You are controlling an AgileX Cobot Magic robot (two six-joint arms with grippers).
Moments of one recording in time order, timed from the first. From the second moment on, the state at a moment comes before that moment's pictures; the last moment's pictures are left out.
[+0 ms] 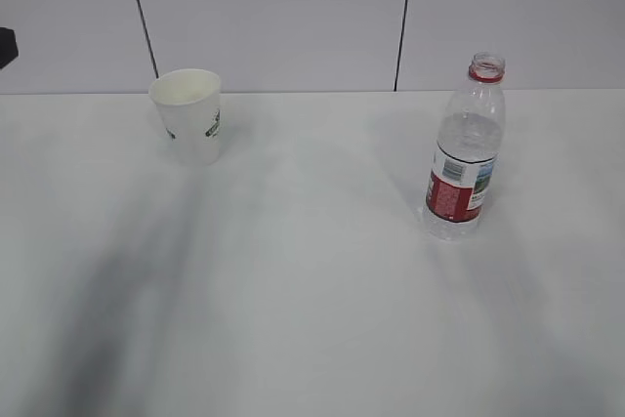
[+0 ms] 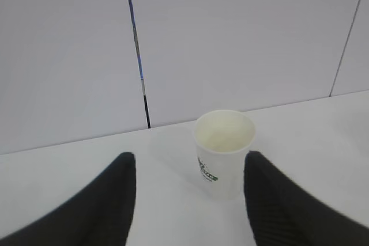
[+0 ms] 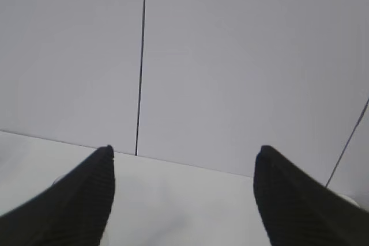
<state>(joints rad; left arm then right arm) -0.18 1.14 -0.59 0.05 -0.27 -0.04 0.08 1.02 -0.64 -0.02 -0.19 -0.15</state>
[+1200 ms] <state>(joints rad) -0.18 1.47 -0.59 0.12 -0.59 -0.09 0.08 1.27 -0.41 -0.23 -0.58 0.14</state>
